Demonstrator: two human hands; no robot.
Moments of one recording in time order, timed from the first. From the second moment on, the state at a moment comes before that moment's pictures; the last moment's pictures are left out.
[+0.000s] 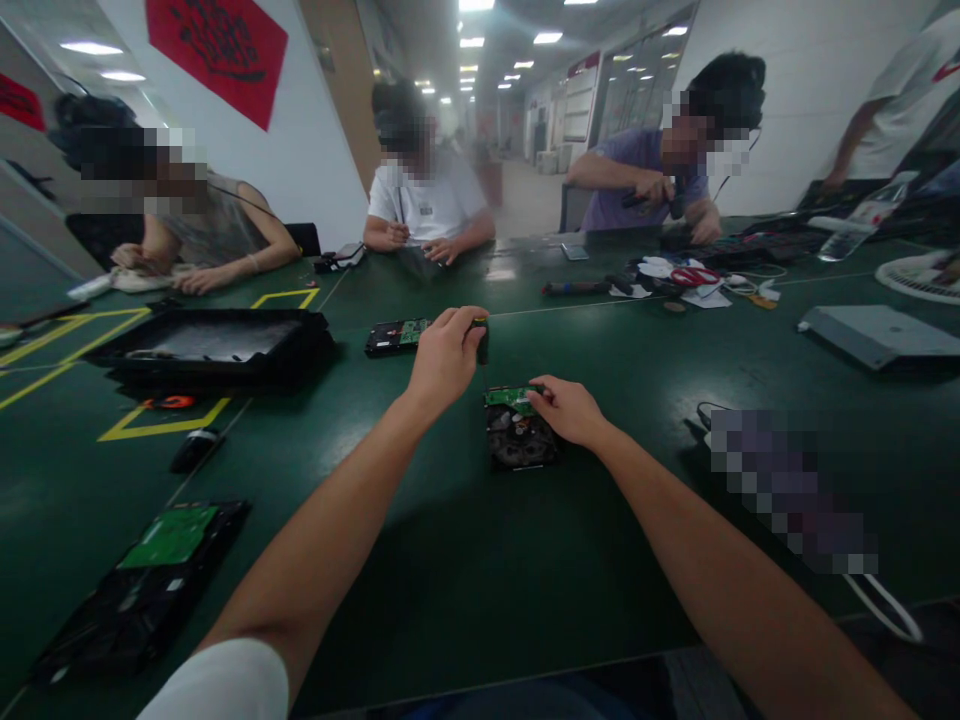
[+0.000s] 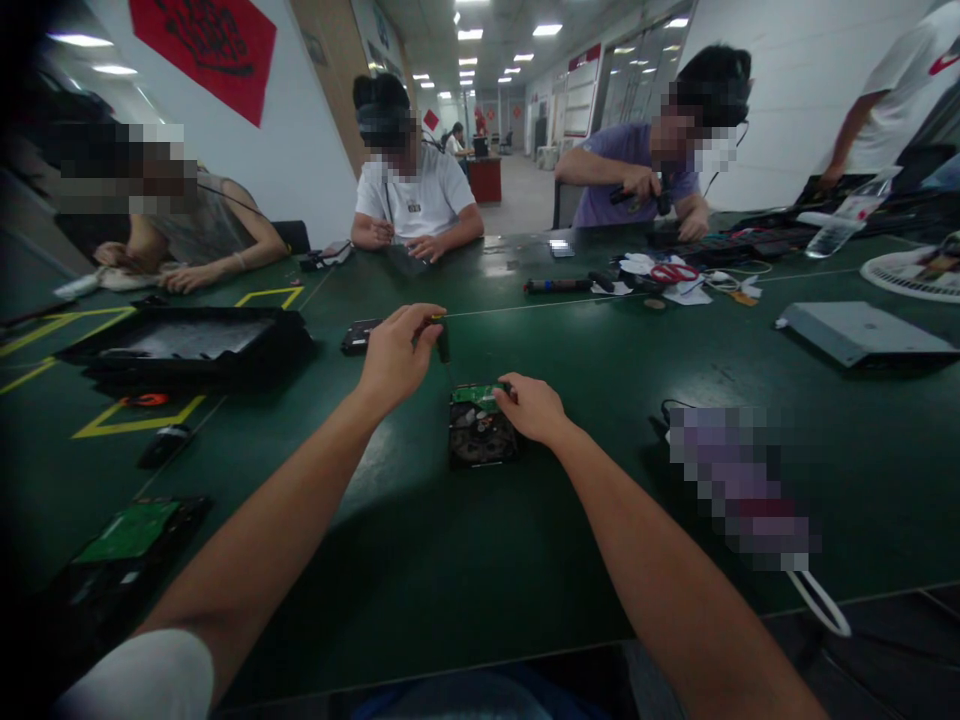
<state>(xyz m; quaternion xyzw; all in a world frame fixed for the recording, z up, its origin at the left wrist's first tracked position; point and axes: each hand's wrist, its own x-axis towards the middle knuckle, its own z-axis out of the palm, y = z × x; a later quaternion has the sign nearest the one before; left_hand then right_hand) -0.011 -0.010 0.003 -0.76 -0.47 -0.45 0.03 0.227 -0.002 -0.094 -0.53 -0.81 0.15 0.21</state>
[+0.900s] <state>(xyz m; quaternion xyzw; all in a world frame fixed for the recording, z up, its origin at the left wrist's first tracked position) -0.012 -0.010 -0.003 -0.76 -0.48 -0.43 0.08 0.225 -0.004 -0.091 -0.54 -0.80 0.15 0.21</state>
